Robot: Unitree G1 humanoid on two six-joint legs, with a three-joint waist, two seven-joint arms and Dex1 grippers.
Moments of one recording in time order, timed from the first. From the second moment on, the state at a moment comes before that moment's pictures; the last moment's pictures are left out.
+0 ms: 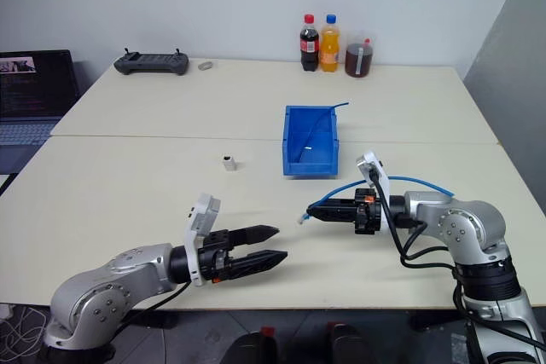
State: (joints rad) left arm -0.02 0.57 0.08 -0.52 -0.86 0.89 -0.78; right arm -0.49 -0.58 0.02 -0.19 0.91 1.08 0.90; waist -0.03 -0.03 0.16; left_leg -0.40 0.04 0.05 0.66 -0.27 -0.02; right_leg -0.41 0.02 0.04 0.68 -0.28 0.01
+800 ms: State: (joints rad) left arm -0.53 0.25 0.10 0.44 -0.15 0.25 -0.11; right arm -0.51 -0.51 0.03 -0.14 0.83 0.99 0.87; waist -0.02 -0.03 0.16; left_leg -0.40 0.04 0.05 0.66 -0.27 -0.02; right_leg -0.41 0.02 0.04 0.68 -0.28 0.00
